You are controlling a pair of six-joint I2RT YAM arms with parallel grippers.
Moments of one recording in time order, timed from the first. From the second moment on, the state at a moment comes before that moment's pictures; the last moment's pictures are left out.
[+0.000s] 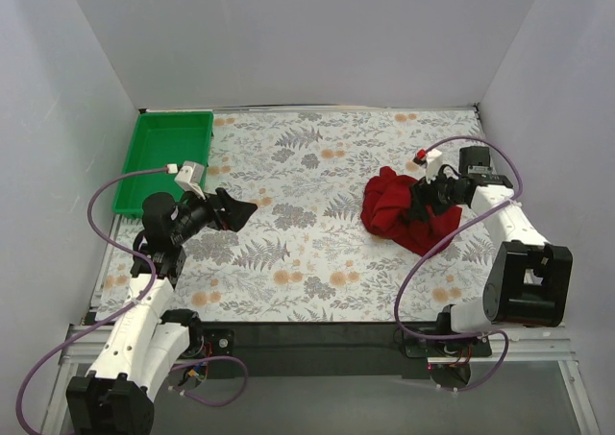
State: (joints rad) left arm -0.08 0.77 0.54 0.02 0.59 -0.38; right arm -0.06 1.41 0.97 -0.63 -0.61 -0.60
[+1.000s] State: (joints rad) left arm -0.13 0.93 0.52 0.23 0.79 -0.52; right arm 0.18 1.42 2.07 -0.83 -0.95 -0.61
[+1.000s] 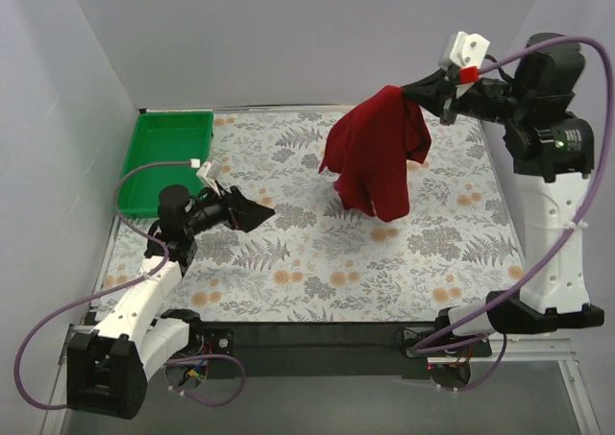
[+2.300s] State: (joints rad) left arm -0.43 1.18 0.69 -0.04 0.44 -0.39; right arm 0.14 0.87 0.85 -0.93 -0.56 -1.13
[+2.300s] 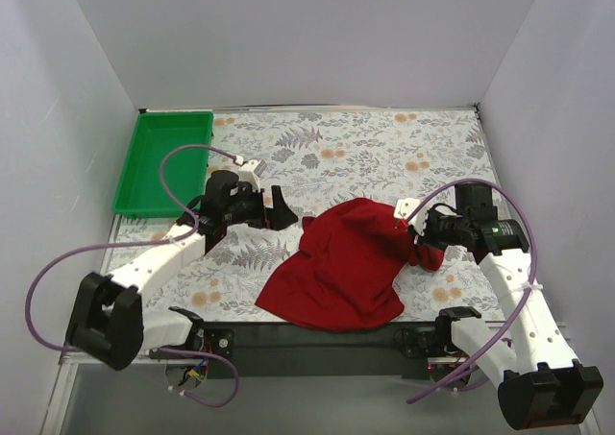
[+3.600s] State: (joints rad) left arm -0.55 1.85 1.10 -0.15 0.28 -0.38; right arm 0.12 0.88 0.80 -0.92 -0.59 -1.10
